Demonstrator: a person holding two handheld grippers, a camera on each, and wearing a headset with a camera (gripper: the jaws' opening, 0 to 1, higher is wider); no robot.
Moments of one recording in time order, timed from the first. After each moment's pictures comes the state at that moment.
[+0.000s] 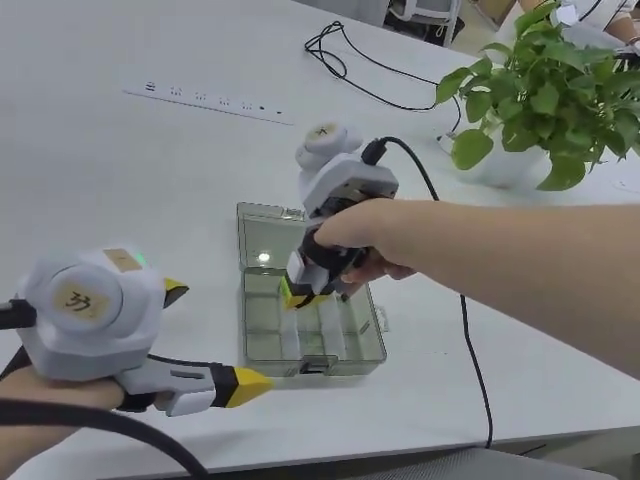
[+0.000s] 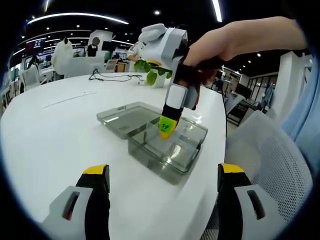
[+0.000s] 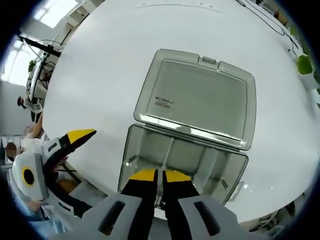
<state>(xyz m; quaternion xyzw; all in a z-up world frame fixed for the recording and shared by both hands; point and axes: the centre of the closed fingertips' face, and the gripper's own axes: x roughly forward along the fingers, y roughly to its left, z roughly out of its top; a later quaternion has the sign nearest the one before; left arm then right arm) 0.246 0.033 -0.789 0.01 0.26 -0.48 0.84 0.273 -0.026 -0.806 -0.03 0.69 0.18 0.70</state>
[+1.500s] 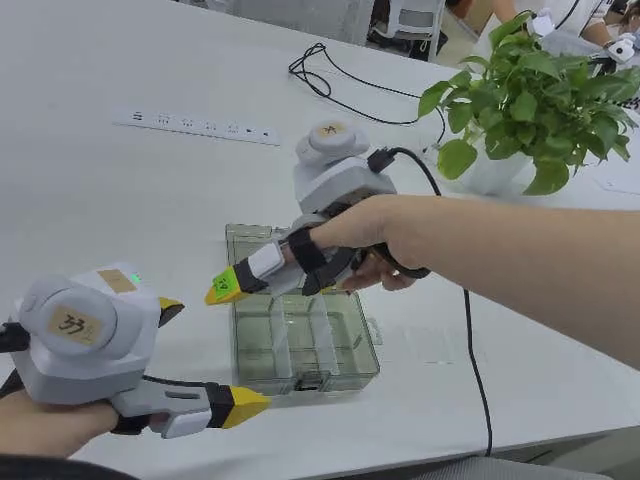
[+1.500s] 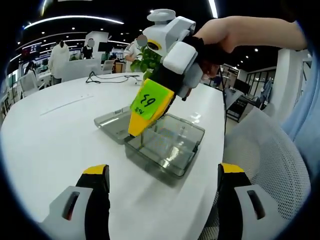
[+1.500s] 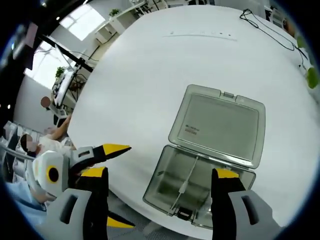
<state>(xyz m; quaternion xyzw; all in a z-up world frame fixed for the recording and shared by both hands) 0.246 0.028 -0.781 0.03 0.26 -0.48 0.83 0.294 0.001 -0.768 0.04 0.59 0.28 0.75</state>
